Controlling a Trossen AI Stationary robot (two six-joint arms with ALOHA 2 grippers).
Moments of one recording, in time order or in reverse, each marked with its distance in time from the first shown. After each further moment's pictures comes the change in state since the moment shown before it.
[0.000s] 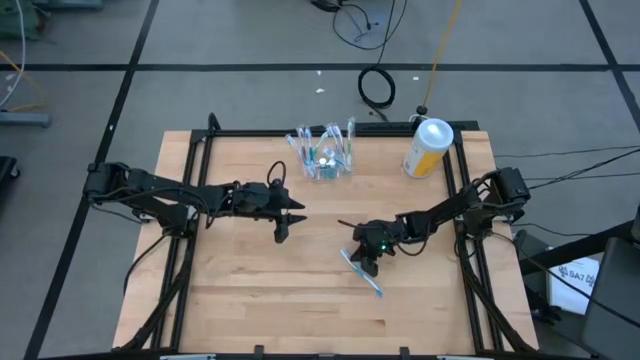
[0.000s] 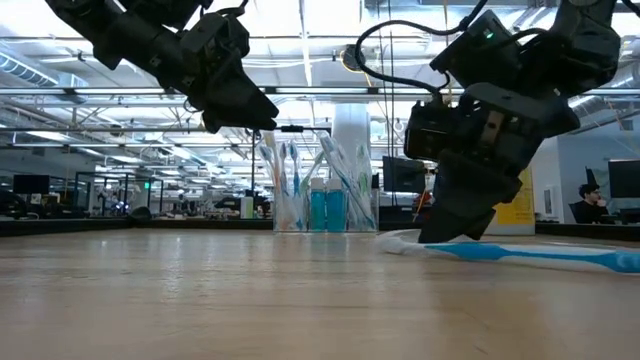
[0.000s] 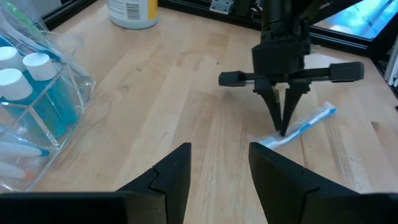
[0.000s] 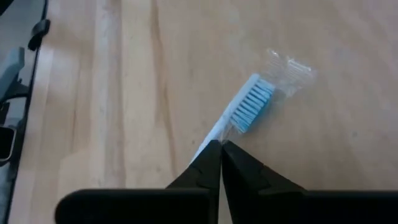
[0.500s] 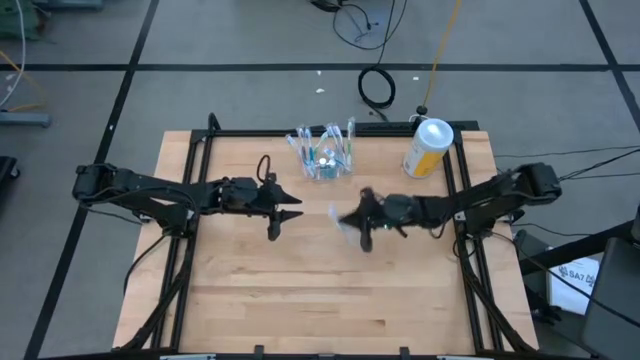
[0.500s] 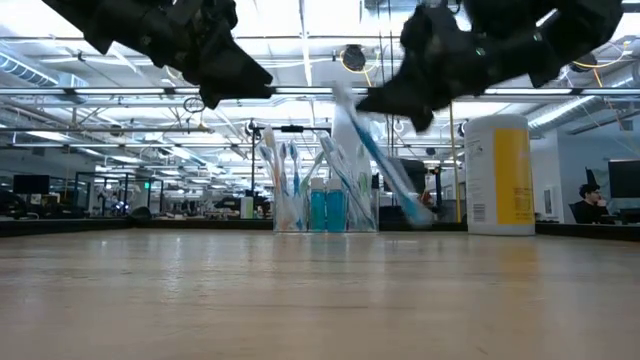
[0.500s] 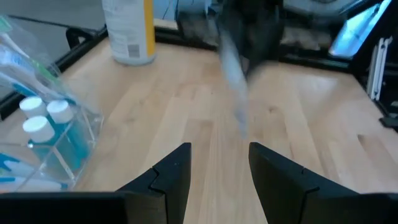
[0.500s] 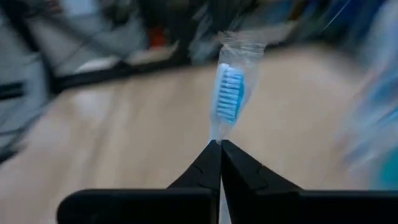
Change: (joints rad) left arm 0.000 -0.117 0.000 -0.018 -0.001 0.078; right arm -0.097 -0.277 0.000 0.151 0.293 -0.383
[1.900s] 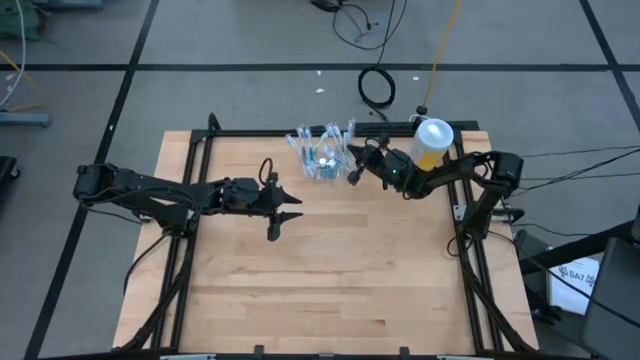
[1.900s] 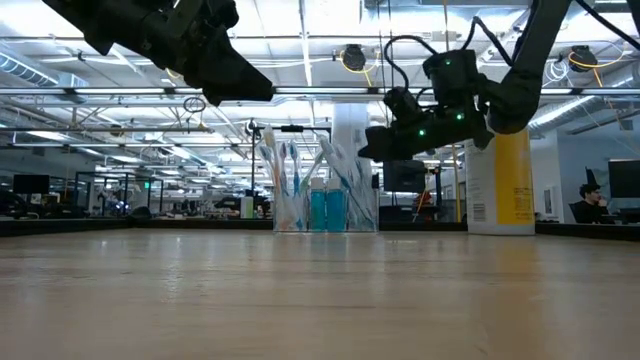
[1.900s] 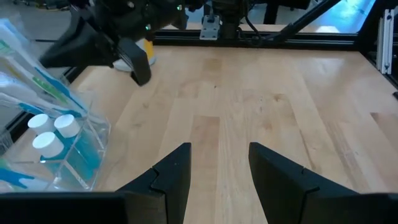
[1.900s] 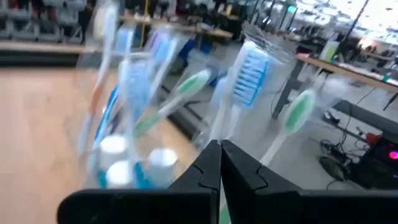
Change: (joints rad) left arm 0.001 0.010 0.000 -0.005 0.000 0.129; right arm -0.478 0.296 0.001 0.497 0.184 -0.421
